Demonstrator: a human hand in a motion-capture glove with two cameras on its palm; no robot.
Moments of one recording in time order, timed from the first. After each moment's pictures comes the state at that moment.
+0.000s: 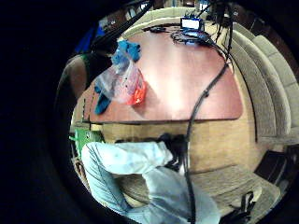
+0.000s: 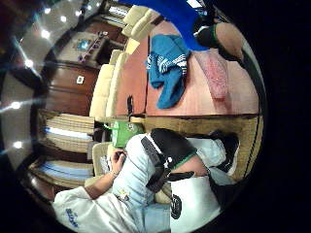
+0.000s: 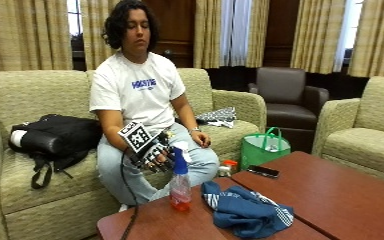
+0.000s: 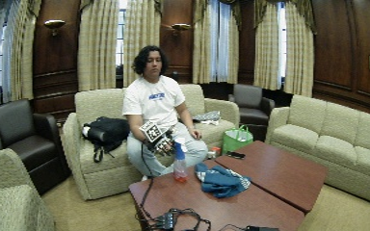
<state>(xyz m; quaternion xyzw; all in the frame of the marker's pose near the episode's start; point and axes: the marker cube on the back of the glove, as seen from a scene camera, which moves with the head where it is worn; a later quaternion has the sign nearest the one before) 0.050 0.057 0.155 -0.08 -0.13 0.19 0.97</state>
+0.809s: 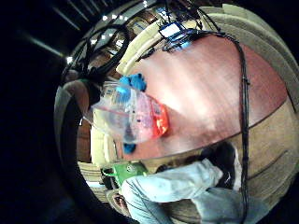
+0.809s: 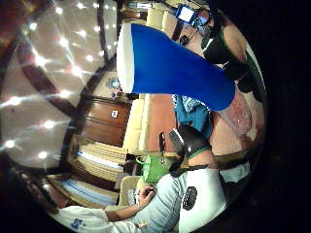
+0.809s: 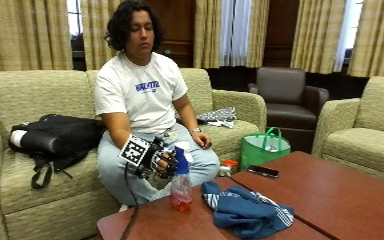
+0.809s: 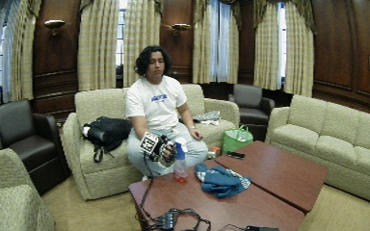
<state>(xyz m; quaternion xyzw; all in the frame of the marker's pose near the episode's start) 0.063 0.019 0.189 0.12 -0.29 0.30 0.90</state>
